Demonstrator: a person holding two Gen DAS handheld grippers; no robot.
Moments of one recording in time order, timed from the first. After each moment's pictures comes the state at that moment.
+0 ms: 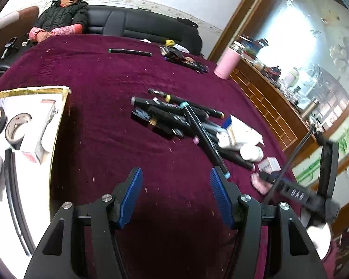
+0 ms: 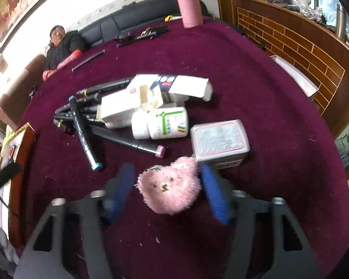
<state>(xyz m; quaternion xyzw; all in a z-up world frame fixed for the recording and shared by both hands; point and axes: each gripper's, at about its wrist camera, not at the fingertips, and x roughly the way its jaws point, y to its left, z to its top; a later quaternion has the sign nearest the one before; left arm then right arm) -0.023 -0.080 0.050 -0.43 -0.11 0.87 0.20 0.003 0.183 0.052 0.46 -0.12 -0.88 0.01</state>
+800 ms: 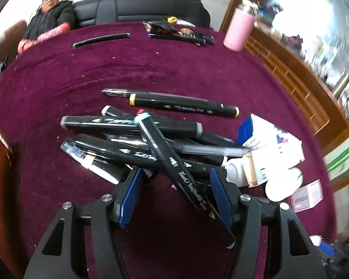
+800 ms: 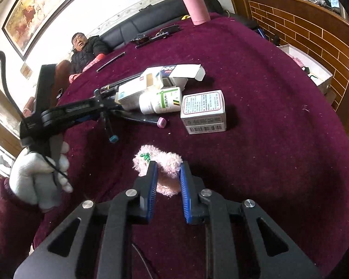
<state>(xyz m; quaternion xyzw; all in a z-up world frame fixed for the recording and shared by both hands) -0.113 0.042 0.005 -0.48 0.00 0.86 0.16 0.048 0.221 0.057 0.44 -0.17 -0.88 0.09</state>
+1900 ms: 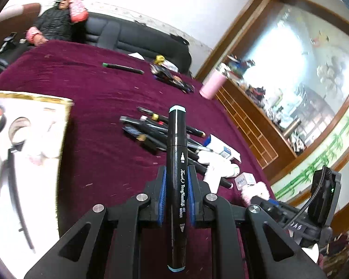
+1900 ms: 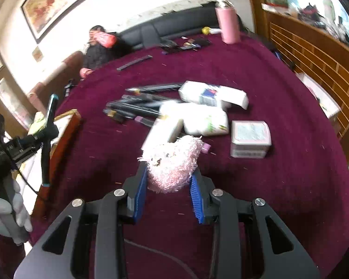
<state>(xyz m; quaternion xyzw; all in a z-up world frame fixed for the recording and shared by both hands) 0.004 -0.109 0.076 -0.38 -0.18 0.88 0.23 0.048 0.160 0.095 0.41 -0.11 -0.90 0.12</state>
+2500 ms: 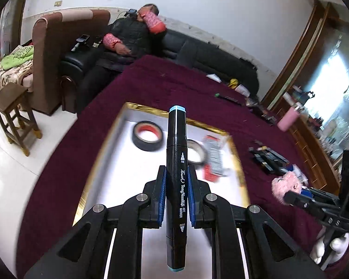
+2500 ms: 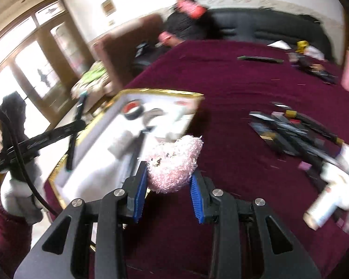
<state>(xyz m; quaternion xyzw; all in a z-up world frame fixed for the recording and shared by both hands) 0.014 -0.322 0.074 -0.38 -0.17 0.91 0.04 -0.008 -0.076 0.111 0.44 0.00 -0.83 0.34</state>
